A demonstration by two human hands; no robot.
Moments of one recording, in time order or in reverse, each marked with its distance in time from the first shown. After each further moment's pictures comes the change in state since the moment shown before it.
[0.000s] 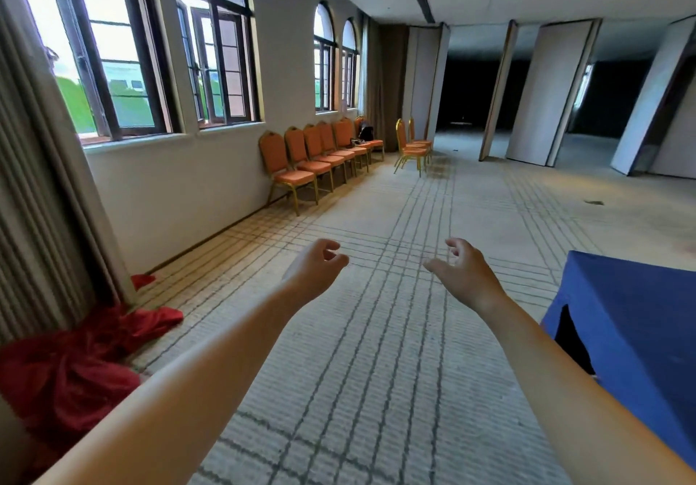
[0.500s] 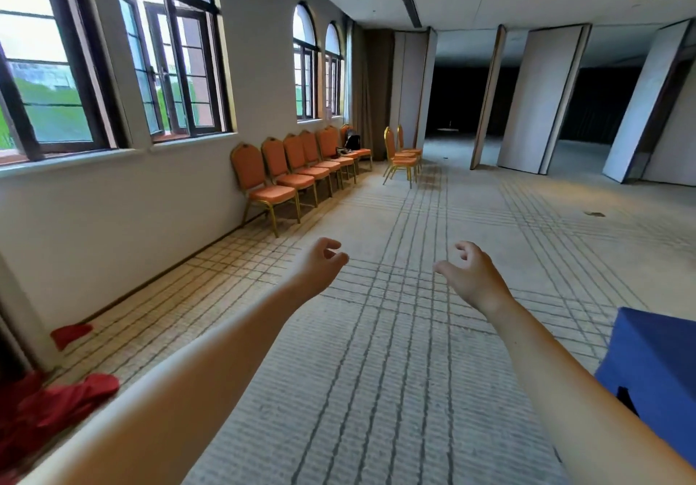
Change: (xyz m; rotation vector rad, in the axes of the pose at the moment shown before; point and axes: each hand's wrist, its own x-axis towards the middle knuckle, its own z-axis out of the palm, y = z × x) left_hand 0.399 0.015 0.070 -0.029 -0.041 0.040; right_hand 0.396 0.038 0.034 0.010 0.053 0.079
